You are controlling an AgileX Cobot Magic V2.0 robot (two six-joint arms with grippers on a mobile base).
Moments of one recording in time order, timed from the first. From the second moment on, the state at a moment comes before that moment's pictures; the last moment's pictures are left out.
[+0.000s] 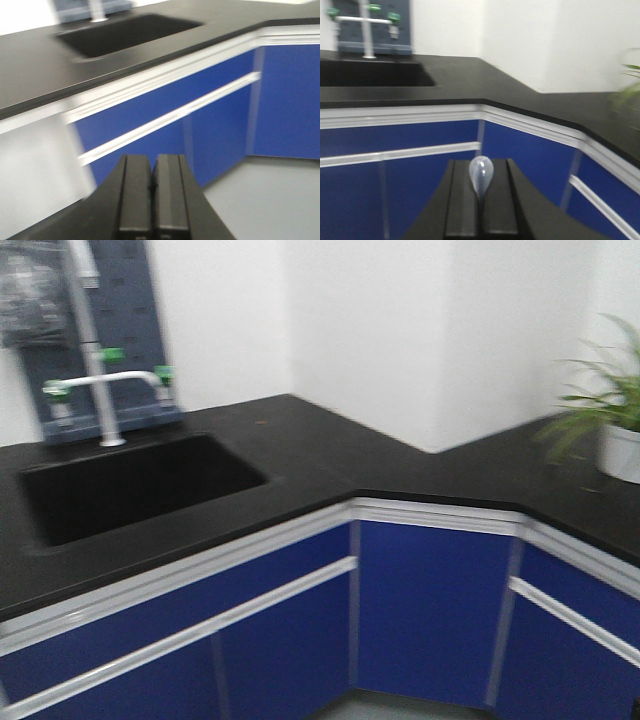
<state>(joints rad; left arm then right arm) -0.07 -0.01 0.03 -0.02 0.01 0.05 0.17 0.55 -0.24 -0.45 -0.17 0.32</state>
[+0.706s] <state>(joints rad) -0.07 -0.01 0.03 -0.02 0.01 0.05 0.17 0.55 -0.24 -0.45 -0.17 0.32</state>
